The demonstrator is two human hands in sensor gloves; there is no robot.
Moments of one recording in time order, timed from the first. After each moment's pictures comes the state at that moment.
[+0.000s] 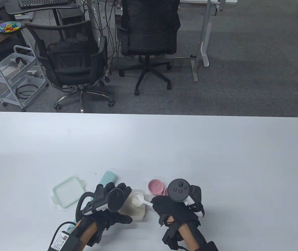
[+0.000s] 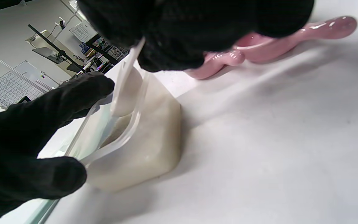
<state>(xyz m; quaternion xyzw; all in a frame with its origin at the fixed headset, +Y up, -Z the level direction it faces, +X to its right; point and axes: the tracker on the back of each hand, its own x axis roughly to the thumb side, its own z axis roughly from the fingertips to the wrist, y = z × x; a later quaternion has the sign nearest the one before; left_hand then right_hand) -0.155 -0.742 -0.310 -0.16 -0.17 0.01 0.97 0.091 -0.716 -0.310 0.07 0.18 0.93 0.31</state>
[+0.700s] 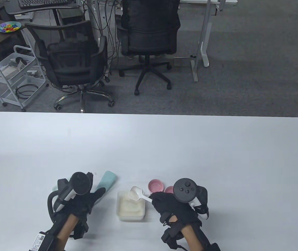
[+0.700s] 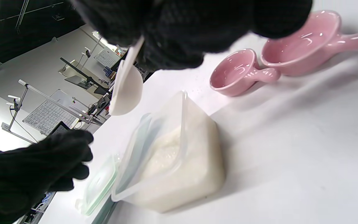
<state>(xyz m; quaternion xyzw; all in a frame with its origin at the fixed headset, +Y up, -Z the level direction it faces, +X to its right) -0.250 -0.715 -0.321 -0.15 0.11 0.06 0.98 0.097 -0.701 -0.306 0.08 0.15 0.91 0.39</state>
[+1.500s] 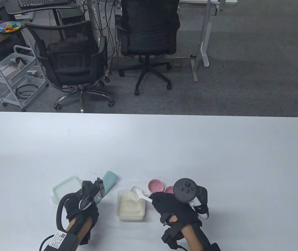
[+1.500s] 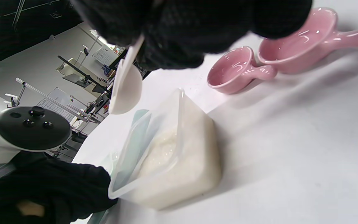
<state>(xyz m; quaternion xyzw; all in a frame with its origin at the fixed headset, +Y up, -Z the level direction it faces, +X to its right) -0.217 -0.748 -0.321 -0.23 0.19 -0.12 0.95 0.098 -0.701 -0.305 0.08 0.15 0.91 0.38</state>
